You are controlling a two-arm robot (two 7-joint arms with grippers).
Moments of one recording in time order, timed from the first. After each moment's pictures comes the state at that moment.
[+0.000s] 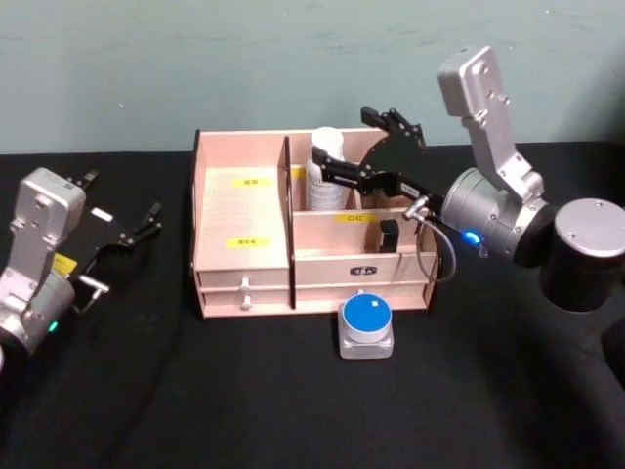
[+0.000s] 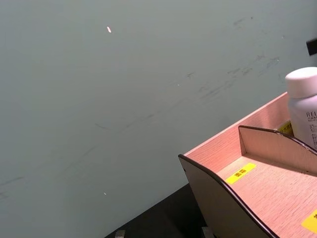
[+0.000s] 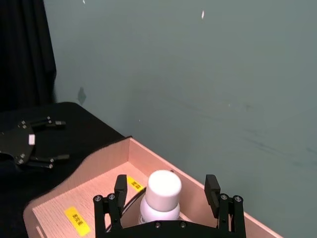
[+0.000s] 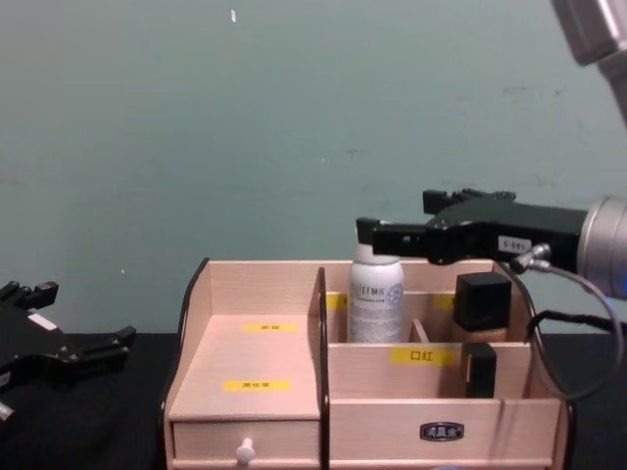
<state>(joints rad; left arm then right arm) -0.20 0.60 0.45 -1.41 -0.25 -0.12 0.03 0.38 0.32 -0.40 -1.46 0.27 0.13 0.41</state>
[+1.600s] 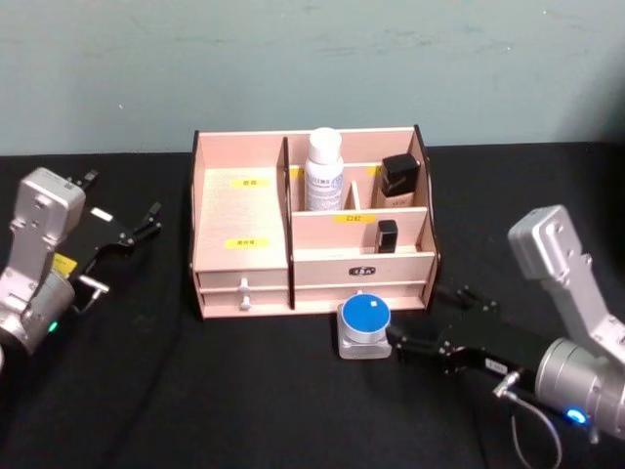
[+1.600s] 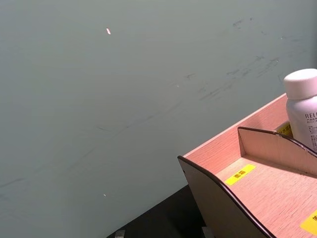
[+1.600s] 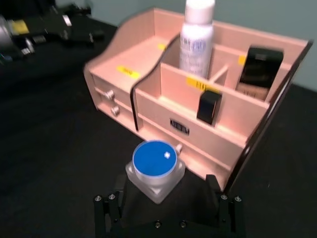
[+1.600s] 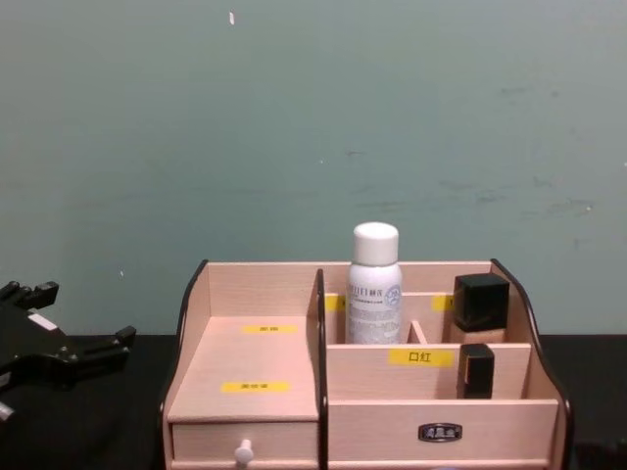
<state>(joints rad) -0.20 0.60 0.45 -1.41 -0.25 -0.12 0.03 -0.12 0.61 -0.31 -1.92 0.43 0.40 0.29</state>
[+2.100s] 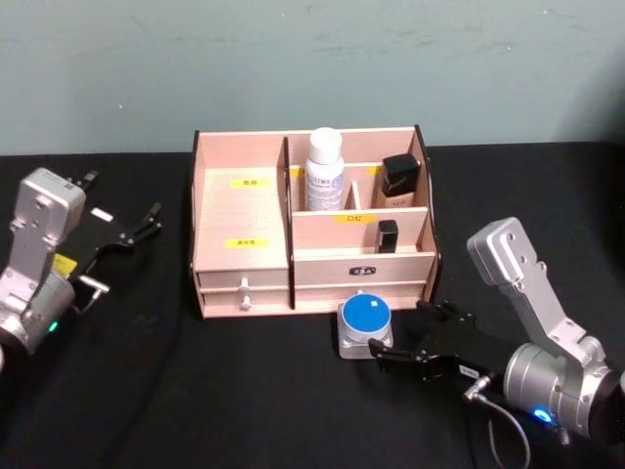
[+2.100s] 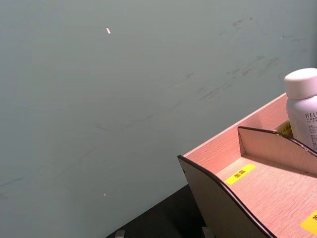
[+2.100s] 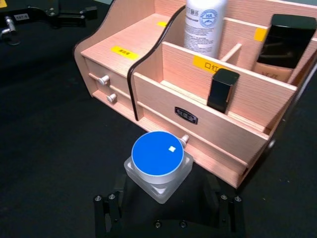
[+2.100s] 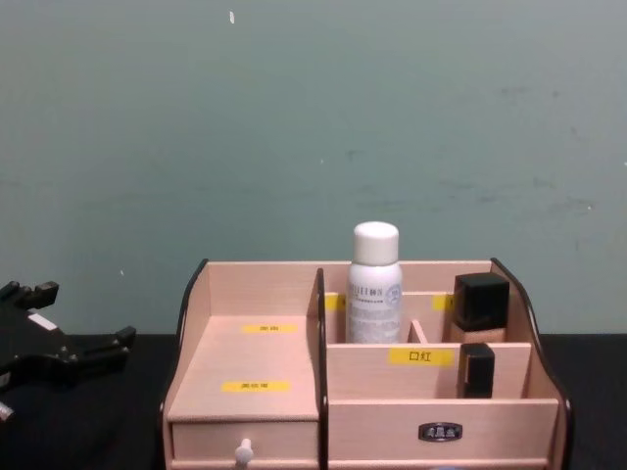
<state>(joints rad) -0.20 0.60 0.45 -1.41 -0.25 -0.12 0.03 -0.05 0.54 -0.37 -1.83 0.37 0.46 0.29</state>
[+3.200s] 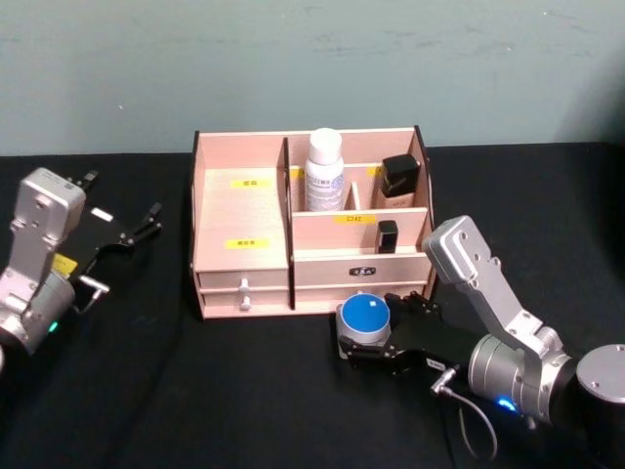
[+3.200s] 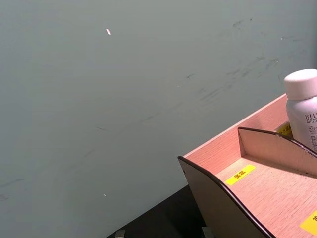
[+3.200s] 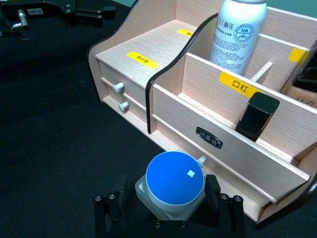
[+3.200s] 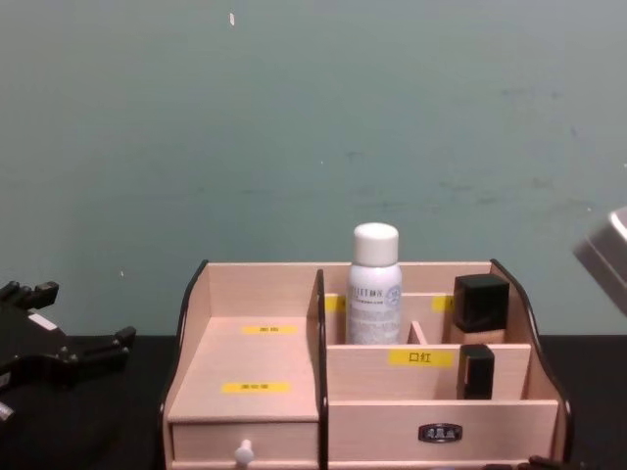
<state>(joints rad) -0.20 0.60 0.45 -1.41 -0.25 -0.12 0.03 0.02 0.47 -0.42 -1.76 0.26 0.44 0.34</state>
